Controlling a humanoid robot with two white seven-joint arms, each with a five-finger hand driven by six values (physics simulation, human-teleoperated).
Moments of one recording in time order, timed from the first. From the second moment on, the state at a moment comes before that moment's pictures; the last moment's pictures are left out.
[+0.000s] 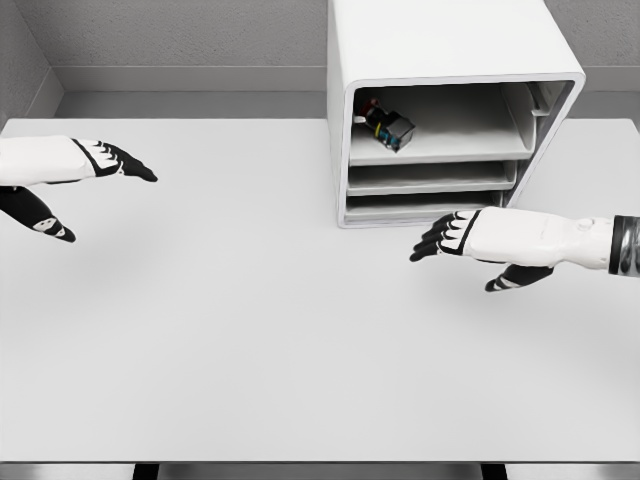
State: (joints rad) left arm -0.93 1.17 -0.96 -1.50 0.14 -0.61 -0.61; right arm -0.48 -0.96 0.57 -1.69 0.16 -0.61 0.61
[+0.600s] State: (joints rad) left arm -0.92 1.01 -0.96 -1.61 0.14 -0.61 -0.61; right arm -0.48 -0.96 0.57 -1.69 0.16 -0.61 0.61
